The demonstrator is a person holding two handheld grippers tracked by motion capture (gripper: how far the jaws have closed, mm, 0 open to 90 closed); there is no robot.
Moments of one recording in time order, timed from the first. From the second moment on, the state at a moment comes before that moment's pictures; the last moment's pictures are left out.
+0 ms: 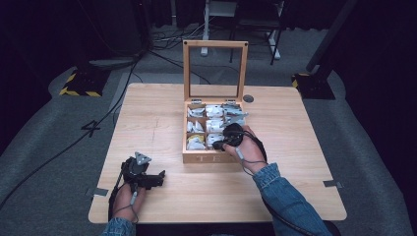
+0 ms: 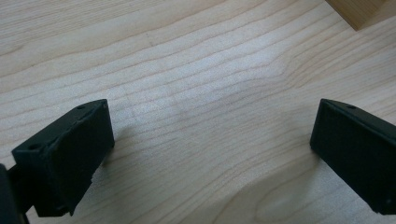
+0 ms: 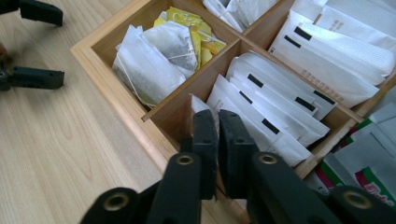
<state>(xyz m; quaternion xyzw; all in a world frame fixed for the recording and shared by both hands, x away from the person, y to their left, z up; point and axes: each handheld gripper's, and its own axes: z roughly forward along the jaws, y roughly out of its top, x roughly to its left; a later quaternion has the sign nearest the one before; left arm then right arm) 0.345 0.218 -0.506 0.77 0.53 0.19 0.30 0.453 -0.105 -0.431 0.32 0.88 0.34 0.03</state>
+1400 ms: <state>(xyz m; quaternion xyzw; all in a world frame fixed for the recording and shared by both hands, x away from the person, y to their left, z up) 0.345 0.218 -0.506 0.77 0.52 0.19 0.30 0.423 -0.141 -0.370 0.29 0.81 0.49 0.12</state>
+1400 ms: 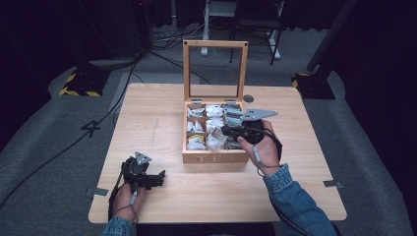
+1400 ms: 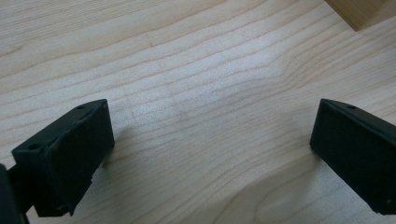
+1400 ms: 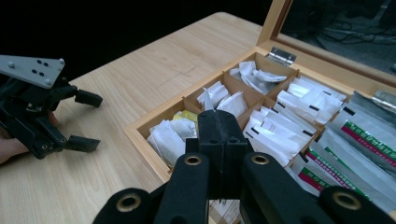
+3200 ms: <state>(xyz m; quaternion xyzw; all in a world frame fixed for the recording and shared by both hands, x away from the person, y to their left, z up) 0.347 0.218 -0.506 0.77 0.53 0.19 0.30 0.395 -0.292 -0.371 0.42 0.73 0.51 0.20</state>
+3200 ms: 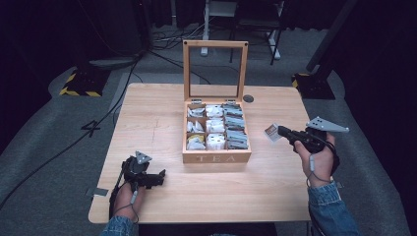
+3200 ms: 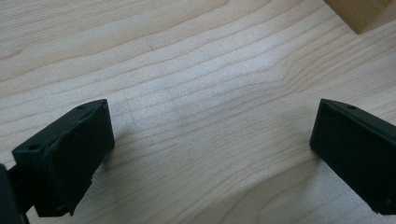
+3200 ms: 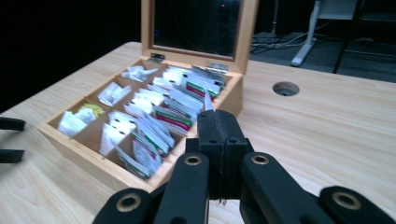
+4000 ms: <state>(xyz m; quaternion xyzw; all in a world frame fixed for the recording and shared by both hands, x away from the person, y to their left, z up) 0.347 0.218 -0.506 0.77 0.52 0.19 0.30 0.419 -0.314 -0.420 0.48 0.73 0.45 0.19</state>
